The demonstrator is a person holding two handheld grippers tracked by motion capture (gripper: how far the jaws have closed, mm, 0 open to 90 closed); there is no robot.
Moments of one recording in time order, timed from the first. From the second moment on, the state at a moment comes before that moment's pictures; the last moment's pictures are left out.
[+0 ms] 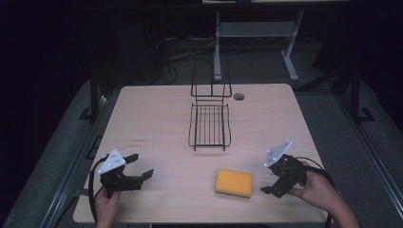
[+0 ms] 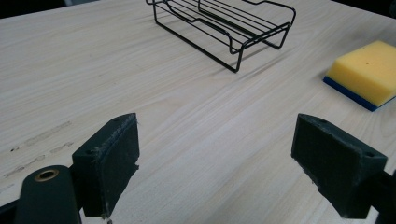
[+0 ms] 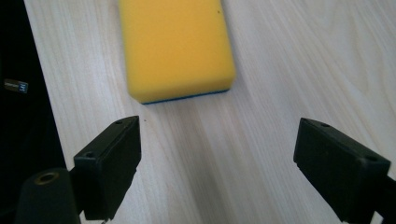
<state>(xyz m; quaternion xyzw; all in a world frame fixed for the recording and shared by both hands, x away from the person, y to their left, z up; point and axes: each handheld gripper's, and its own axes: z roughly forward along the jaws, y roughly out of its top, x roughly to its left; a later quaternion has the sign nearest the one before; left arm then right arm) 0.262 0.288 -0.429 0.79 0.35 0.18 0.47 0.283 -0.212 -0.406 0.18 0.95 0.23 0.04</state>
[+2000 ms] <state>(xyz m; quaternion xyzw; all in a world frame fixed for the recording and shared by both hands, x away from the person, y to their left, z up) 0.262 0.291 -0.428 0.78 0.35 0.18 0.48 0.300 -0.133 -0.420 0.12 0.97 0.22 -0.01</state>
